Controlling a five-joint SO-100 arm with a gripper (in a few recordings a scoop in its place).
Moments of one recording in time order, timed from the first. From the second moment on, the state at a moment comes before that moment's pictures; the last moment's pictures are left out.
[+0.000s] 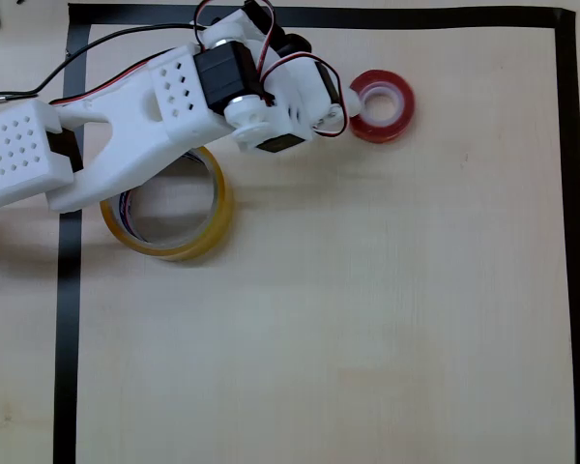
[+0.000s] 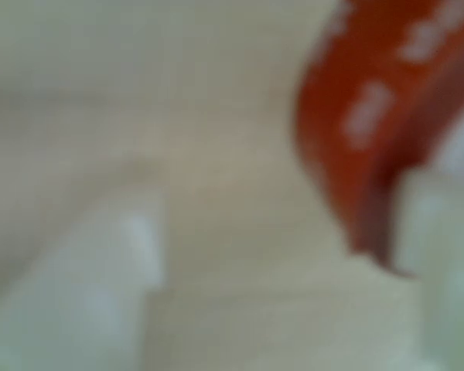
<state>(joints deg) -16.8 12.8 -8.8 92.8 -6.6</state>
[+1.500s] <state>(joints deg) -20.7 25.0 -7.3 101.0 -6.6</state>
